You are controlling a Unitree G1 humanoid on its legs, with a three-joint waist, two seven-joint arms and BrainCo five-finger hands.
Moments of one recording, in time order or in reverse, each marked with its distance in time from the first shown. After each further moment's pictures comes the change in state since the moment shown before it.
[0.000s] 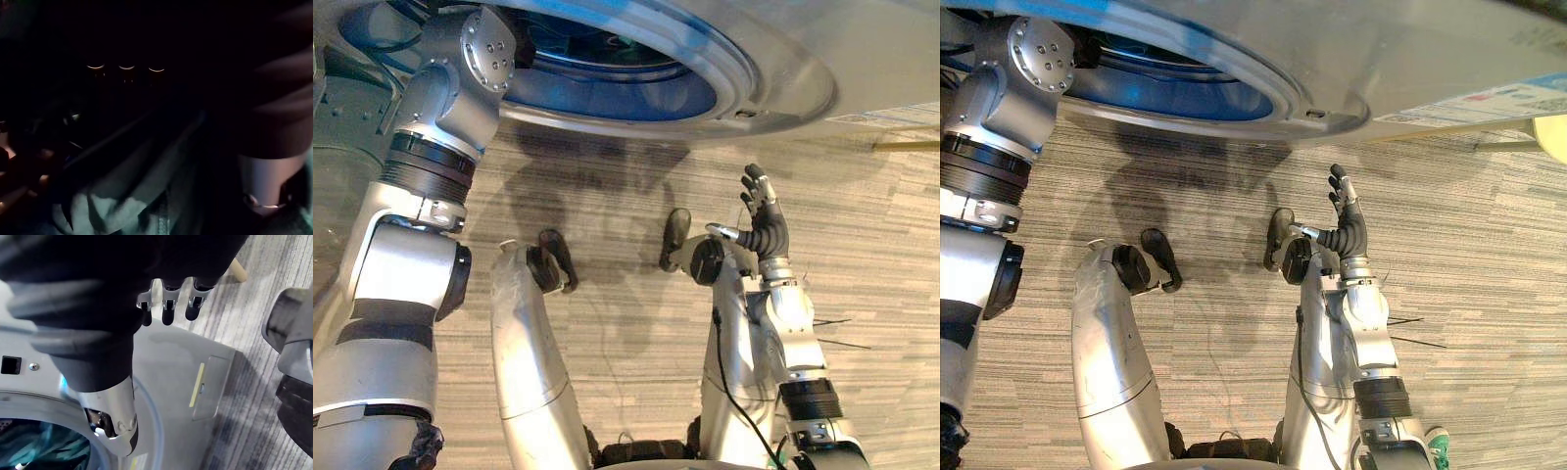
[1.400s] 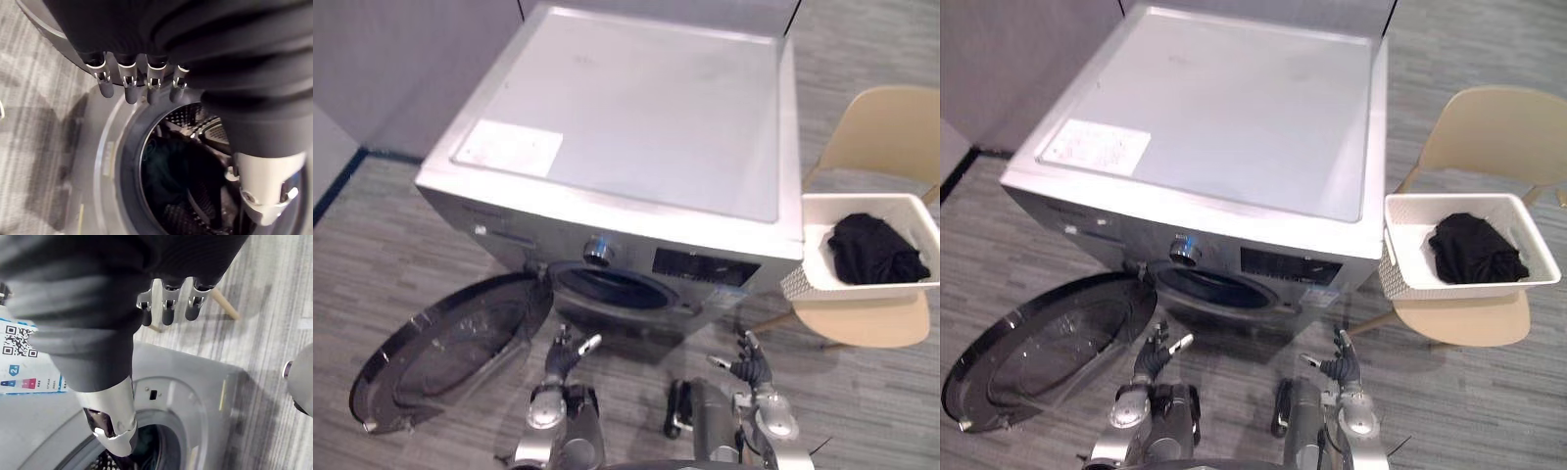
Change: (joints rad) left arm 1.511 -0.650 0.429 0.078 -0.449 -0.102 0.079; right arm 0.417 0.125 -0.034 0.476 -0.035 0.079 -0.078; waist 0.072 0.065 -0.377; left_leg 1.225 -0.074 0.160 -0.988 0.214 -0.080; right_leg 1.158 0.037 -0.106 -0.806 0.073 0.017
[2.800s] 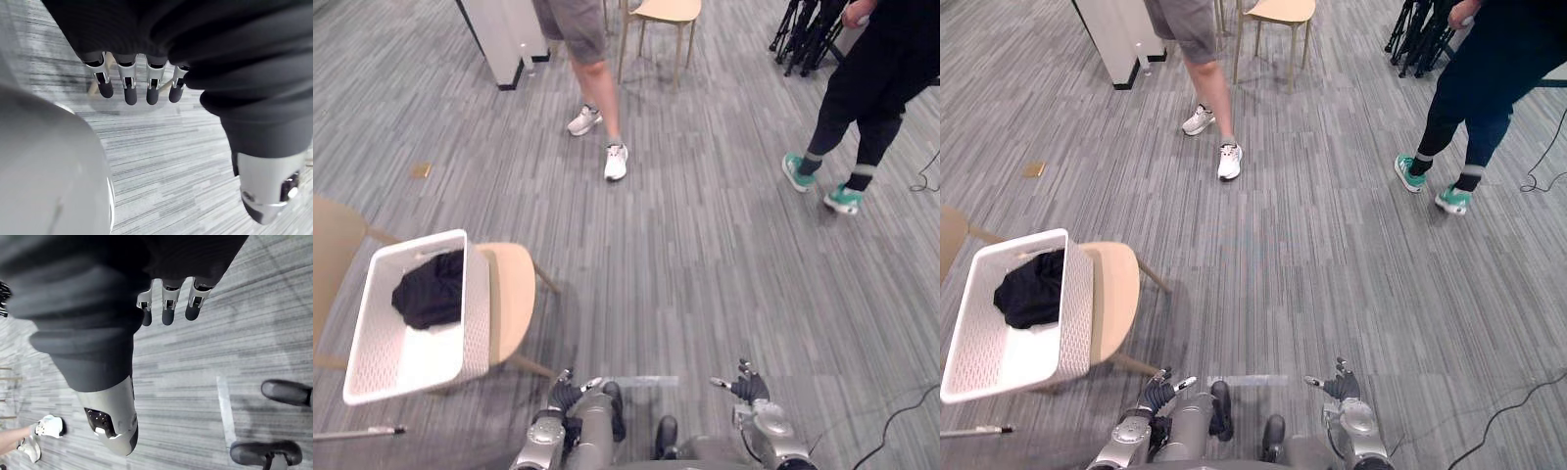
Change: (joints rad) left arm -0.111 0.015 0.024 0.290 0.076 0.014 0.001; right arm -0.227 -0.045 0.015 0.372 0.114 0.018 -0.008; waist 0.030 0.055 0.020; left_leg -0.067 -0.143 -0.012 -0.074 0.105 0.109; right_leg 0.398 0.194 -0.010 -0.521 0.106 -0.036
